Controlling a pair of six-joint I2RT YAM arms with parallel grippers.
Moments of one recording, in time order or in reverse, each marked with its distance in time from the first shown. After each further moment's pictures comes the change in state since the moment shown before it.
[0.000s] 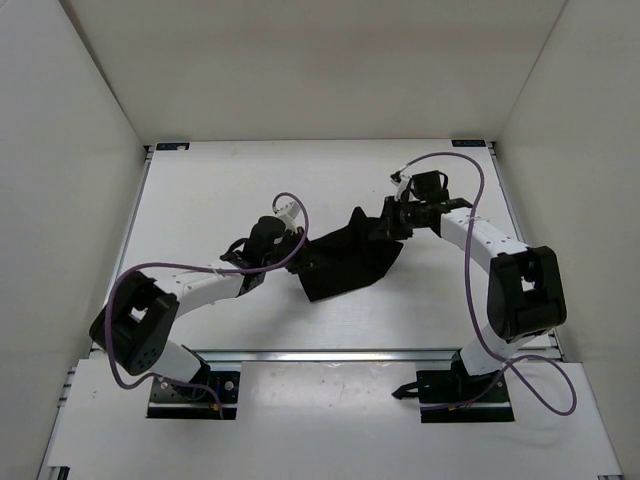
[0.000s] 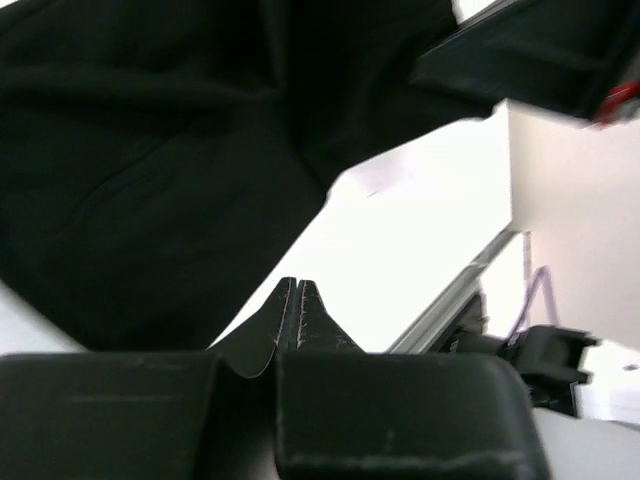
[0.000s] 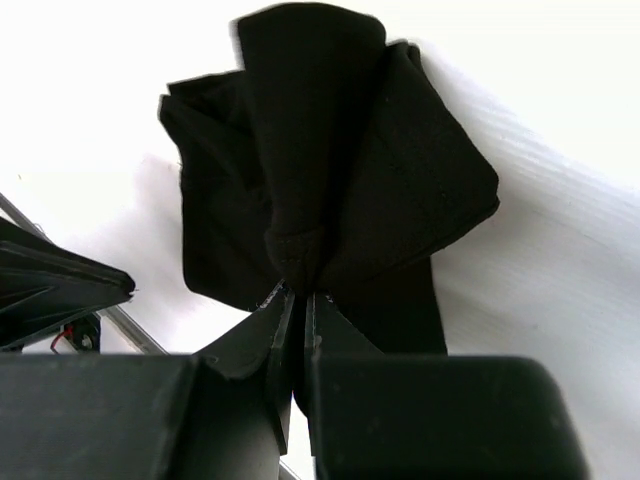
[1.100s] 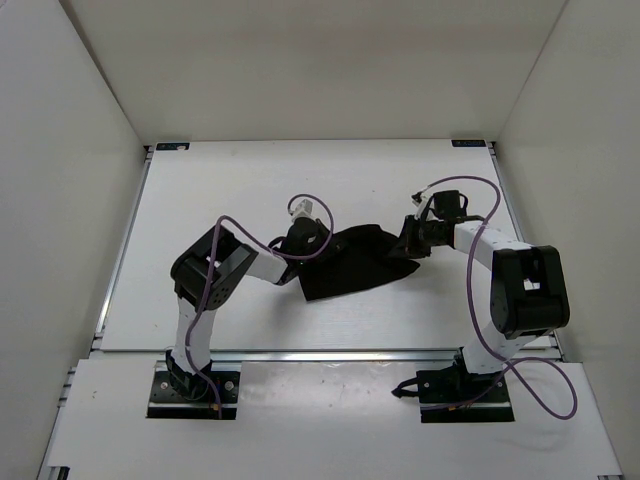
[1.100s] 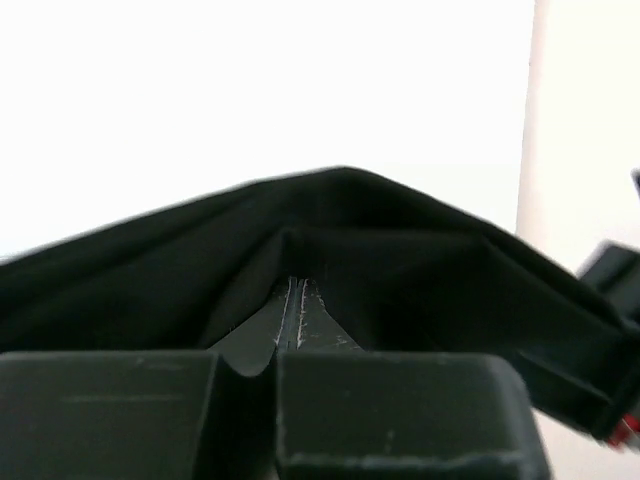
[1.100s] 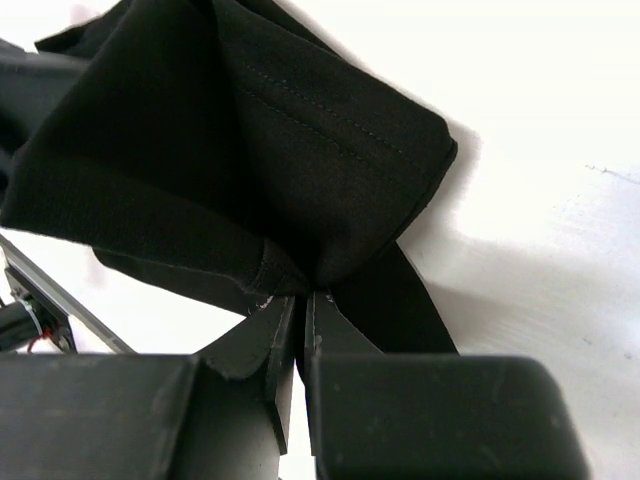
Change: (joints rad) left arm -0.058 0.579 0.212 0.475 -0.260 -0.272; right arm -0.153 0.017 -0.187 0.056 -0.040 -0.043
